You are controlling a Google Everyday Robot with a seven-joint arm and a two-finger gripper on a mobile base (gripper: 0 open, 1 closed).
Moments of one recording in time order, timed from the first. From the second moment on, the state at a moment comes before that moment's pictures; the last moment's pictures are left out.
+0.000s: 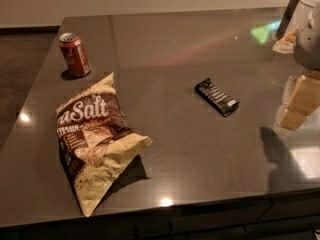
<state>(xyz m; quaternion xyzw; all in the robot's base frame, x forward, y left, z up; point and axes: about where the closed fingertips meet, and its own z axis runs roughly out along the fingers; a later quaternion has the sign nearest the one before) 0.438 -0.216 0.977 -0.60 0.78 -0.04 0.16</state>
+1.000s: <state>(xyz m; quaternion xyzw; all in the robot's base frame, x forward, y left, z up) 0.458 -0.155 0.982 -0.61 0.77 0.02 0.21</state>
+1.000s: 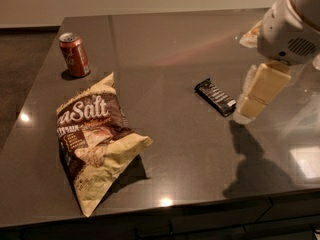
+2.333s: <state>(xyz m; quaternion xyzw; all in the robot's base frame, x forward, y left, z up) 0.436 -0.017 0.953 -0.64 0.72 0.13 0.22</state>
